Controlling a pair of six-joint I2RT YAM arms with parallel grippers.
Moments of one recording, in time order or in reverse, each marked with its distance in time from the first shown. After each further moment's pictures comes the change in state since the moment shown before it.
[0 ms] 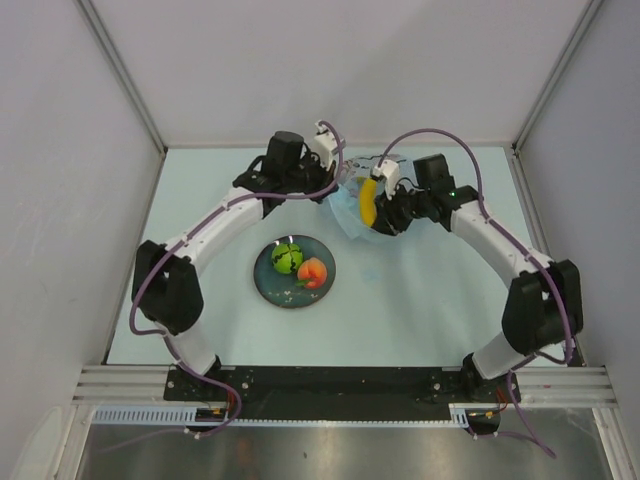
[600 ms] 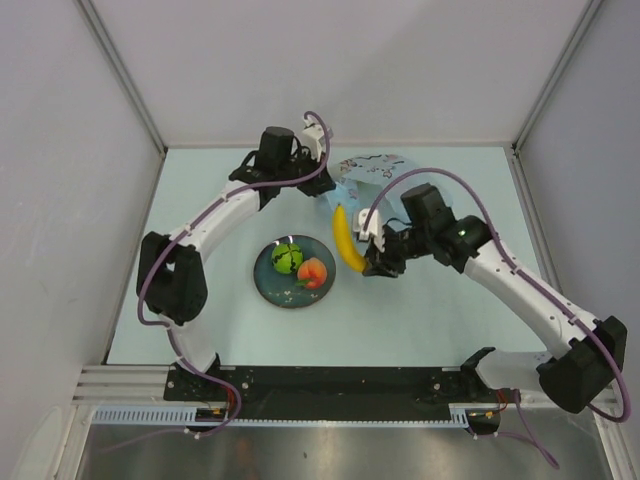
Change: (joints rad) left arm 0.074 0.072 0.039 0.029 0.126 -0.166; right arm 0.251 -0.344 -0.092 -0.254 -0.045 -0.302
